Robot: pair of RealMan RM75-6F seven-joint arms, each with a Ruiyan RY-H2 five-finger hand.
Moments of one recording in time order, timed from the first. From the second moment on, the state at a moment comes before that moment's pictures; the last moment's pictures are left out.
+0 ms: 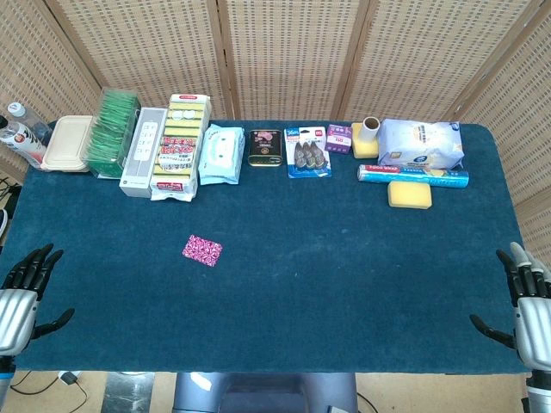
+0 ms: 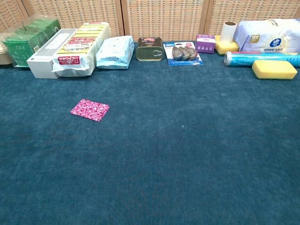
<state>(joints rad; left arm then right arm) -0.06 -1.13 0.05 -1.66 1.60 1.57 0.04 -0.03 -1.00 0.07 -1.88 -1.55 1.62 -0.12</state>
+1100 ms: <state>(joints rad) -0.54 -1.10 -0.06 -1.93 1.00 0.85 0.50 -0.02 -0.97 0.07 -1.91 -1.50 1.58 -0.12</state>
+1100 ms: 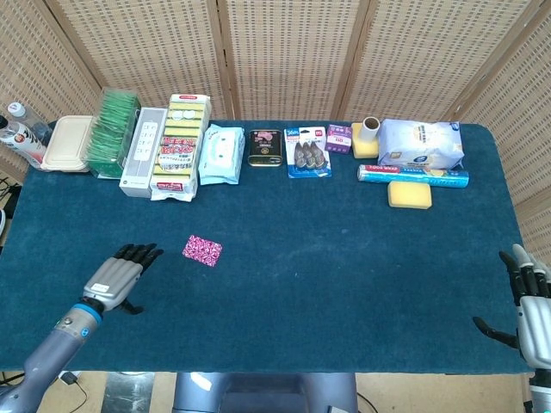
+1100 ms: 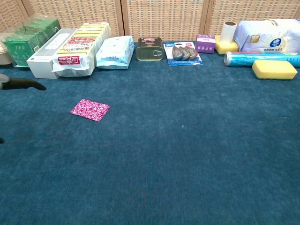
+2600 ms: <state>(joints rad) -1.08 -1.42 0.00 -1.85 0.22 0.89 0.75 -0.03 -0.94 0.08 -1.91 -1.47 1.58 -0.04</state>
